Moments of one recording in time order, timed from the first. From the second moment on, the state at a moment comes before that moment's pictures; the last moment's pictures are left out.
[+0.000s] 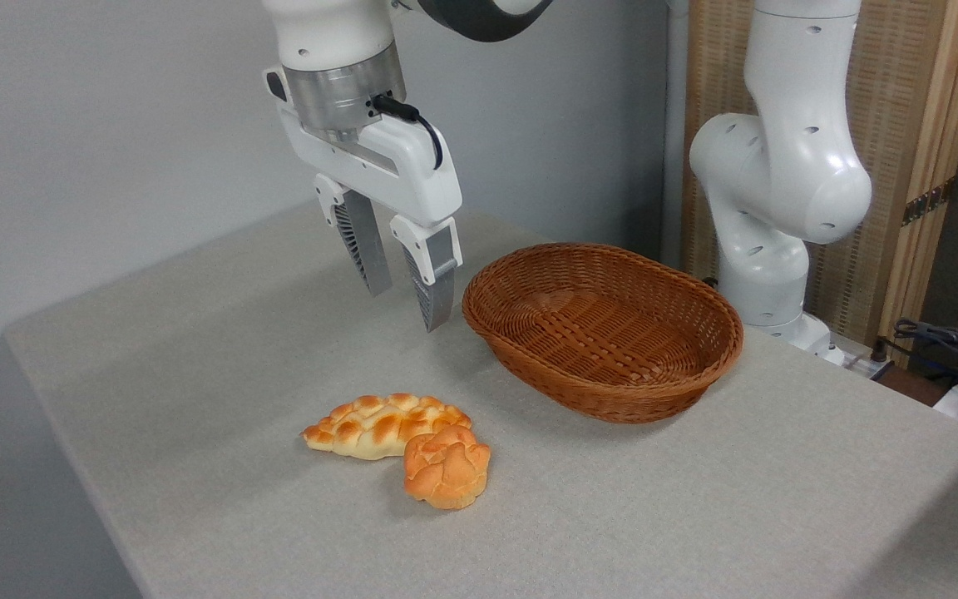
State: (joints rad) arm -0.28 -0.10 0.17 -1.83 -0.06 1.66 0.64
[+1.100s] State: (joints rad) arm -0.28 -0.09 0.19 -1.84 -0.01 1.68 0.72
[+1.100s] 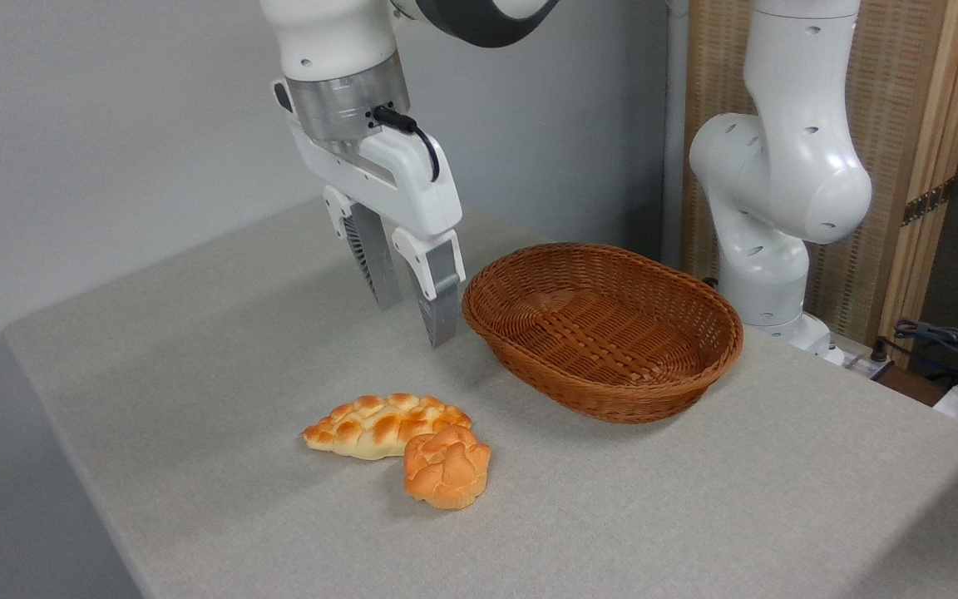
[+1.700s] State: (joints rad) arm -0.25 0.00 0.25 -1.99 -0.01 1.94 0.83
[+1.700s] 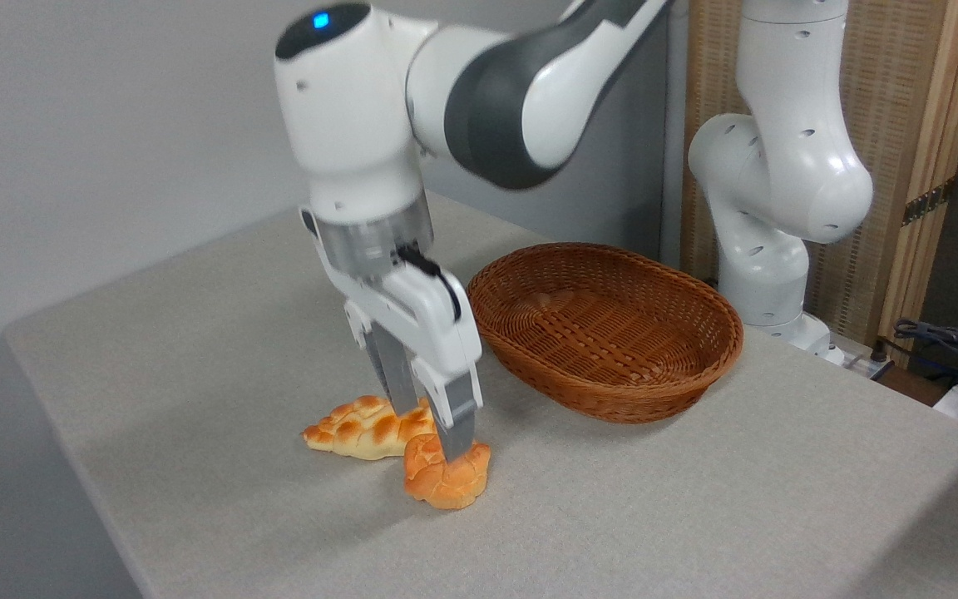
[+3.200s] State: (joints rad) arm -0.24 0.07 0.24 -2.02 -0.01 1.98 0.87
